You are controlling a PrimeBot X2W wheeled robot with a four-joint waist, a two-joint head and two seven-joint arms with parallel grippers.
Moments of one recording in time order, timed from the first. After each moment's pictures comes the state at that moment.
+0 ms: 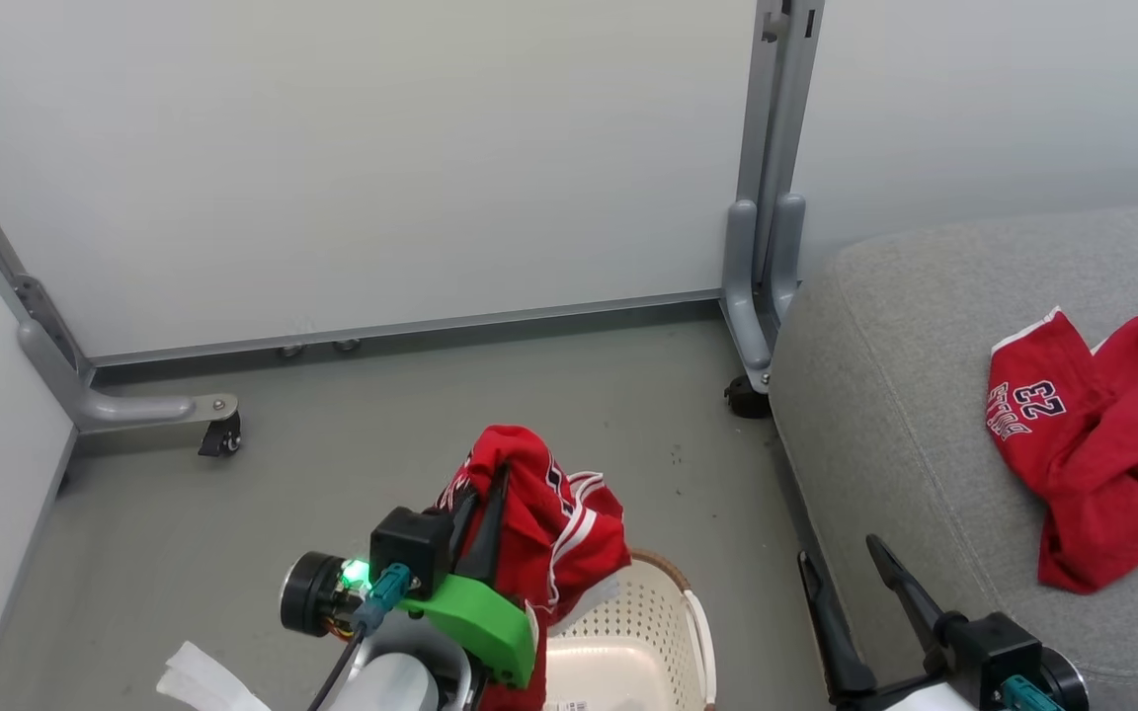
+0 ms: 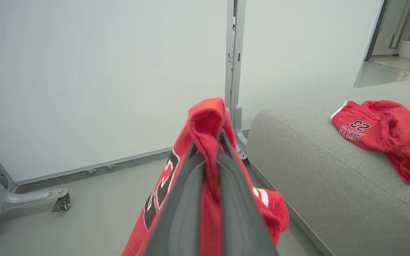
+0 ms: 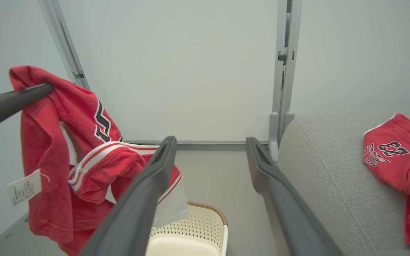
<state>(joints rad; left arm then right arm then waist) -0.27 0.10 -0.61 0.46 -0.41 0.12 -0.26 0.14 -0.05 0.16 0.12 0.13 0.13 -0.26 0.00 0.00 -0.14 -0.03</state>
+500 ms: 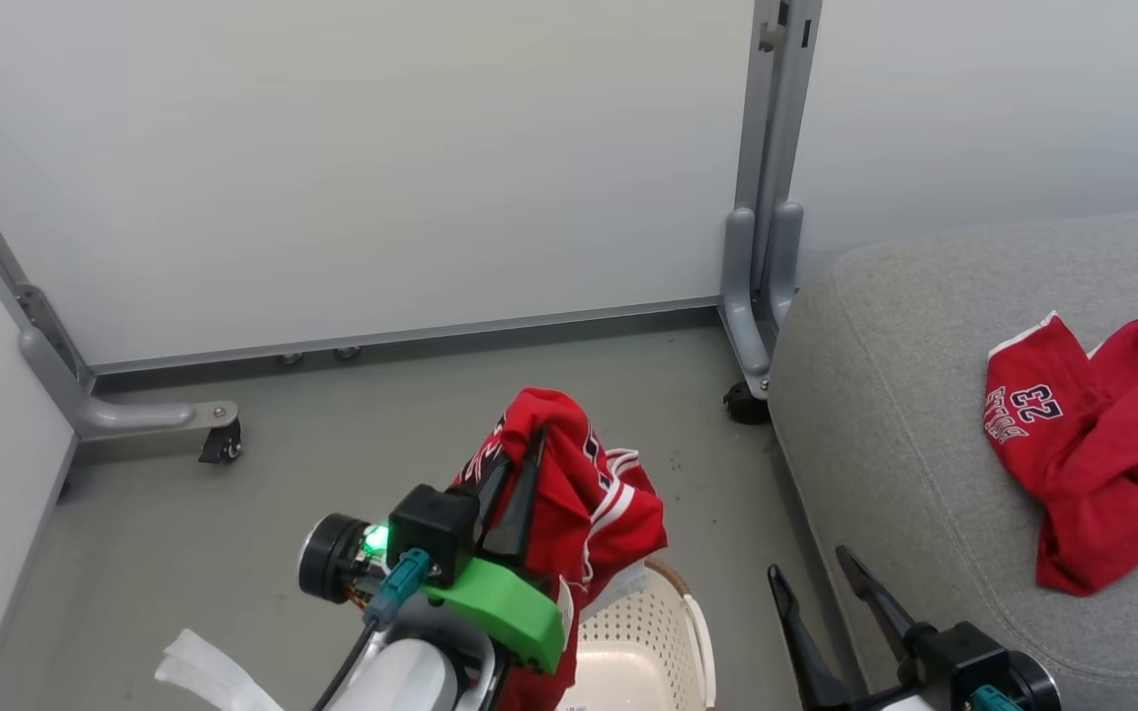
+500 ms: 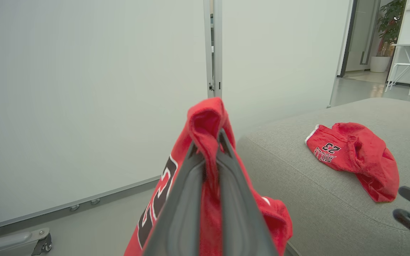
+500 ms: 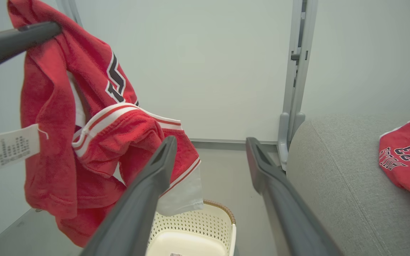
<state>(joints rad) -0.27 0.12 -0.65 0.26 -0.39 0.14 -0.20 0.14 -0.05 0.20 0.13 0.11 0.13 -0.26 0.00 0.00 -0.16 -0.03</state>
